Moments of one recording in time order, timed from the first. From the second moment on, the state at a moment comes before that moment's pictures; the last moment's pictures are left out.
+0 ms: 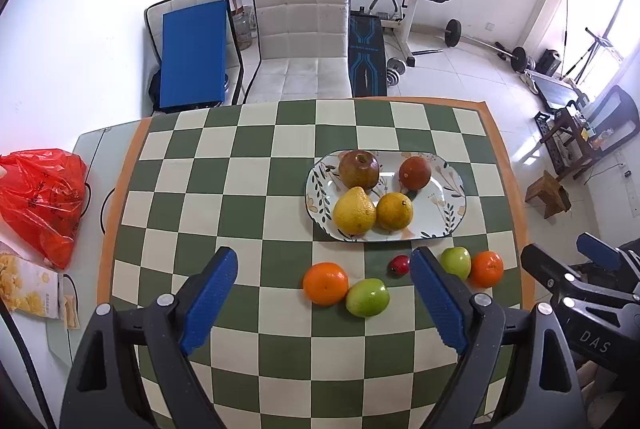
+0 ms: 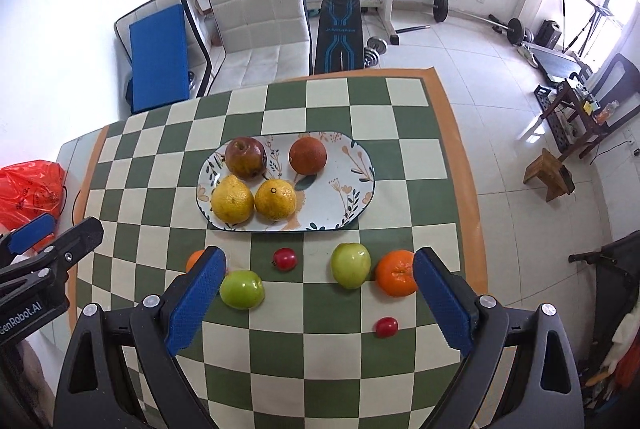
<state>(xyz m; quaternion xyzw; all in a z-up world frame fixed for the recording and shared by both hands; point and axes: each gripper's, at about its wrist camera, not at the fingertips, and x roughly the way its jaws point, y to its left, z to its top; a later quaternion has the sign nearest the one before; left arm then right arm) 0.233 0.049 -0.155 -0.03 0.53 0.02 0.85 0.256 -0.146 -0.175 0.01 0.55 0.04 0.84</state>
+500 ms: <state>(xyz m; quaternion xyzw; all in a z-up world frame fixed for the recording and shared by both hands) 0.230 0.051 -0.160 0.00 0.53 0.04 0.85 0.229 -0.152 -0.149 0.04 0.53 0.04 0.85</state>
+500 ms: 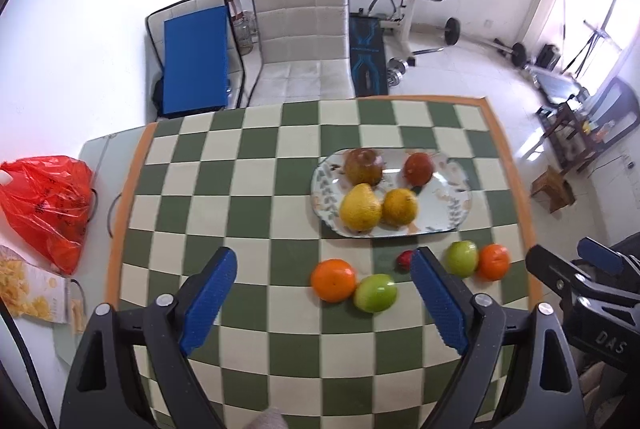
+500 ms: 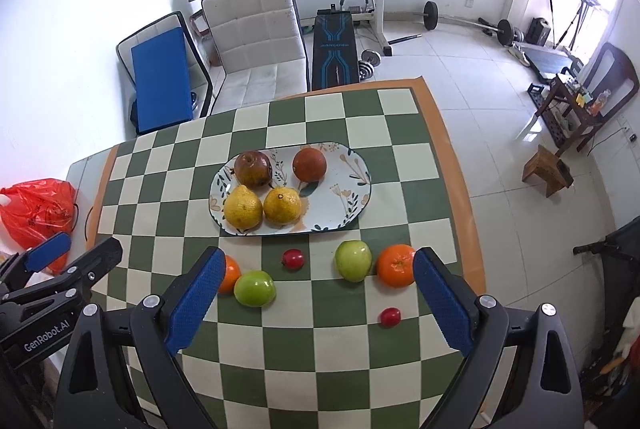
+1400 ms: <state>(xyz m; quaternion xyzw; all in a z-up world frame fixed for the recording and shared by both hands) 0.283 0.092 -0.333 -0.03 0.70 0.09 0.71 0.268 -0.056 -0.406 0.01 0.70 0.16 0.69</state>
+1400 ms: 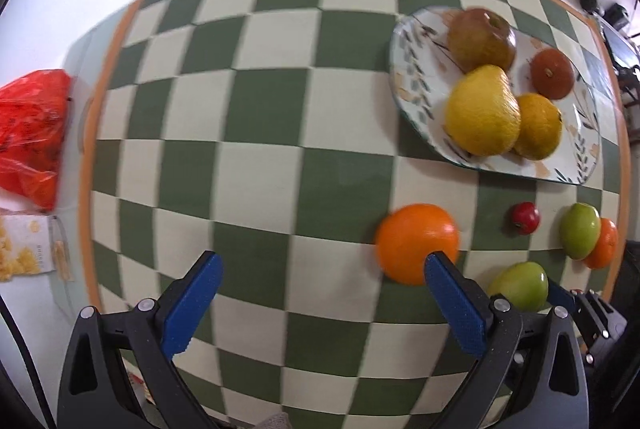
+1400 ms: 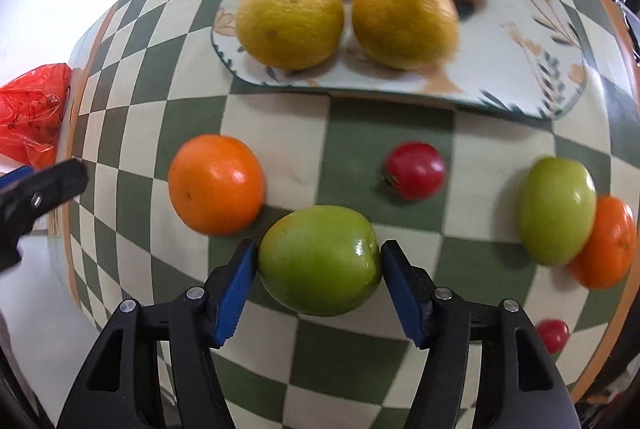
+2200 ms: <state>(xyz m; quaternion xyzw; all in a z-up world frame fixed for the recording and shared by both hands) 0.263 0.027 -0.399 -0.03 0.74 0.01 0.67 0.258 -0.146 -0.421 0.10 0.72 0.11 0.67</state>
